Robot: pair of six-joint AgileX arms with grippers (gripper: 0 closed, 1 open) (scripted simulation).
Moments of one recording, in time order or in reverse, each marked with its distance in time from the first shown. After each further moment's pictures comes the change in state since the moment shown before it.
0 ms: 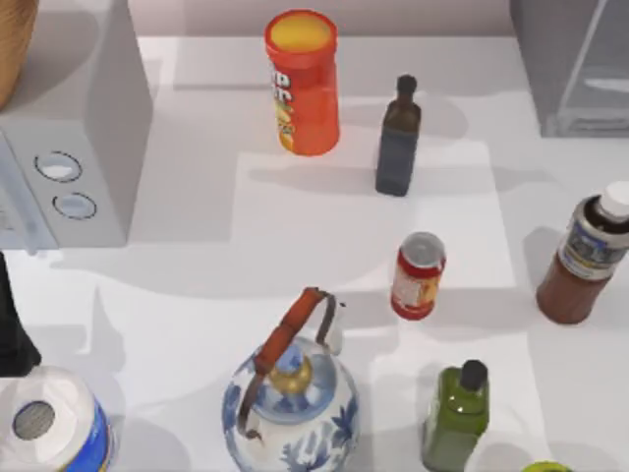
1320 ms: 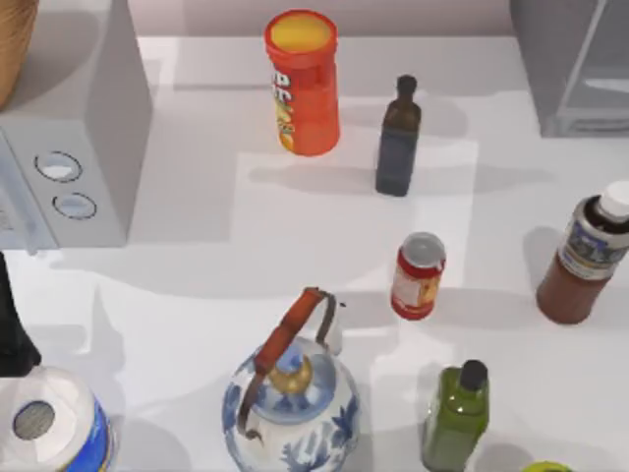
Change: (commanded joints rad) left arm 0.000 0.000 0.000 0.000 0.000 0.000; right arm 0.666 -0.009 -0.034 0.871 0.178 1.041
